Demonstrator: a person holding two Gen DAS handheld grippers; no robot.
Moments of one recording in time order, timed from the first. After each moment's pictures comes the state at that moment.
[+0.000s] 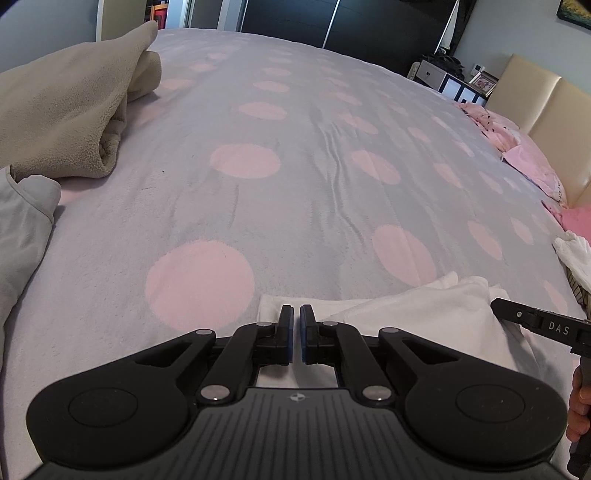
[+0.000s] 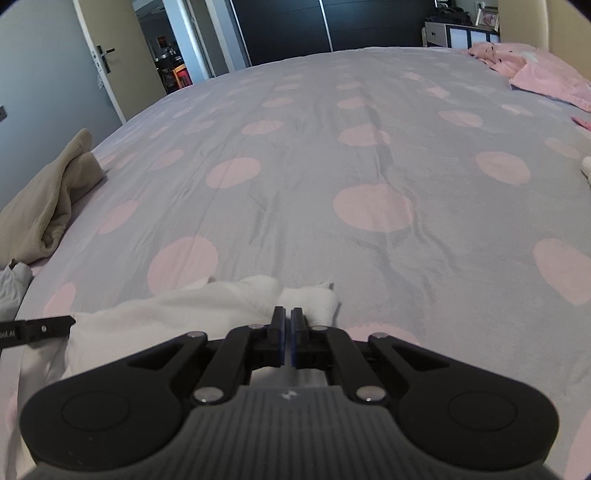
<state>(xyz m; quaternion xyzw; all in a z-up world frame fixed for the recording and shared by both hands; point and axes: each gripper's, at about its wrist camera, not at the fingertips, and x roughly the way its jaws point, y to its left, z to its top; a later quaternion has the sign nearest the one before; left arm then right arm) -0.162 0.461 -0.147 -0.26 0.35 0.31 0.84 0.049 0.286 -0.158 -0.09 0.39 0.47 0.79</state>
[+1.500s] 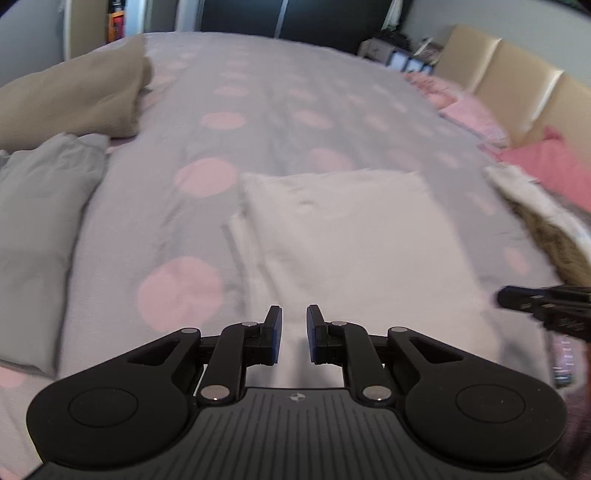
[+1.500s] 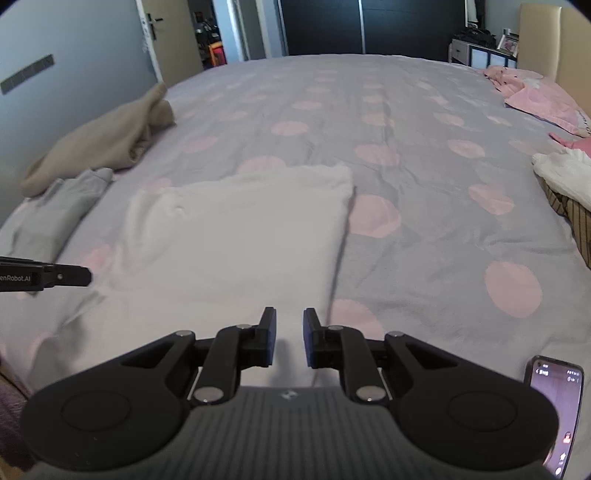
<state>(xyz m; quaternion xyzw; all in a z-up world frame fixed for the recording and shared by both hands) -0.276 0.338 -0.103 -0.23 0.37 0.23 0.87 -0.079 0.137 -0.109 -0.15 0.37 0.51 0.76</state>
